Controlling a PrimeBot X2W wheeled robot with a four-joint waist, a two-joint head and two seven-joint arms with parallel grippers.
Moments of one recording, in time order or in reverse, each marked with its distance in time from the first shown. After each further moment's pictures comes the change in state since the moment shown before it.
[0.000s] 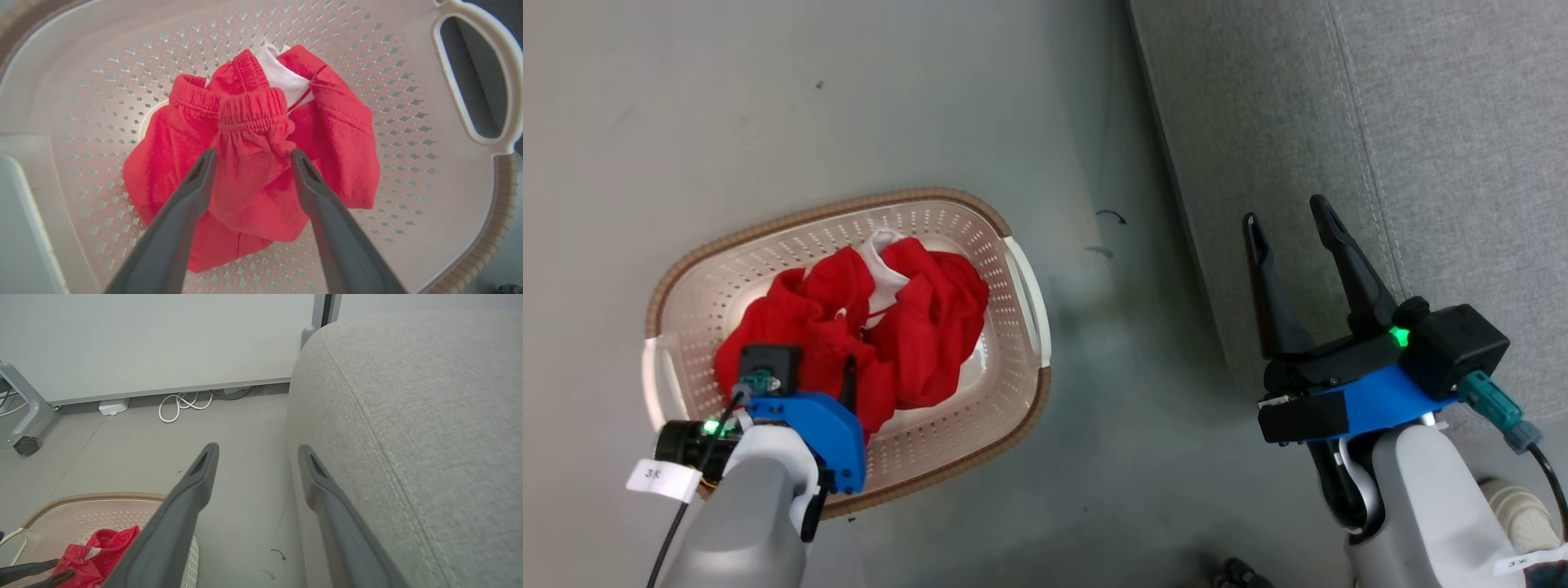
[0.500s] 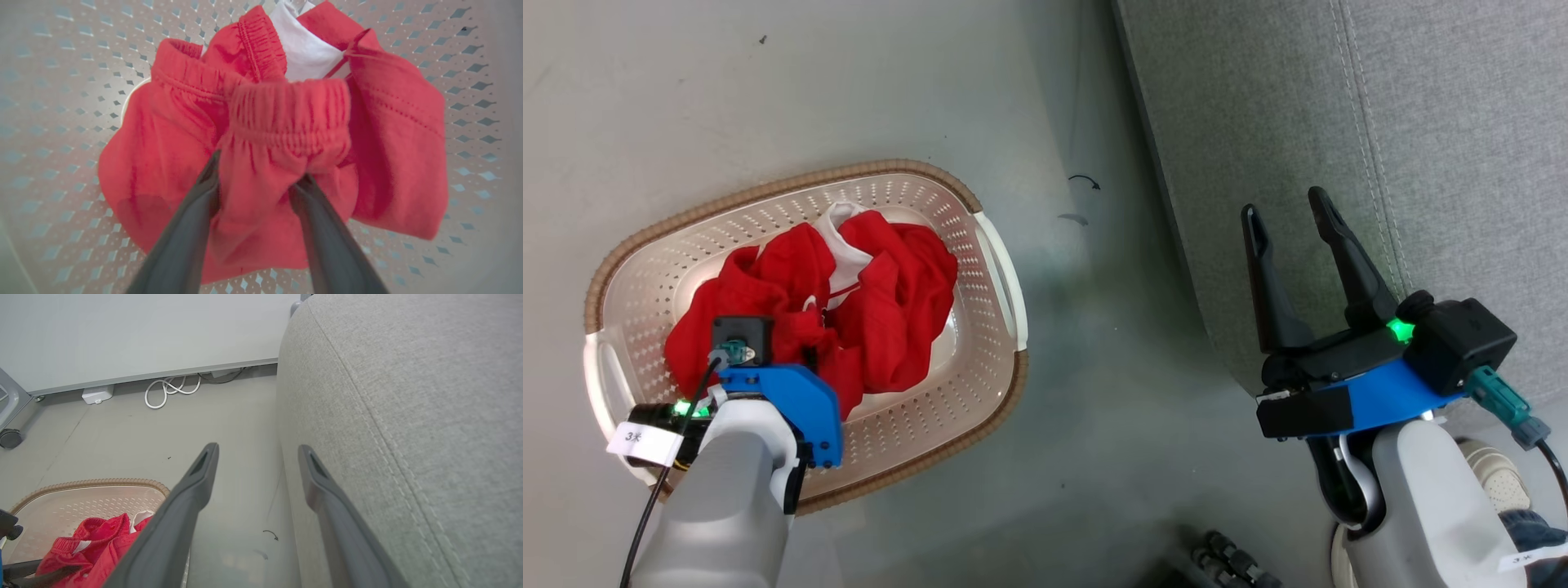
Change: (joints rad) left arm -0.096 0.028 -0.001 0.090 -0.017 0.049 0.042; right arm -0.008 0.000 0.013 -0.016 0.045 0.000 -0.001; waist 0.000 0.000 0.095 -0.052
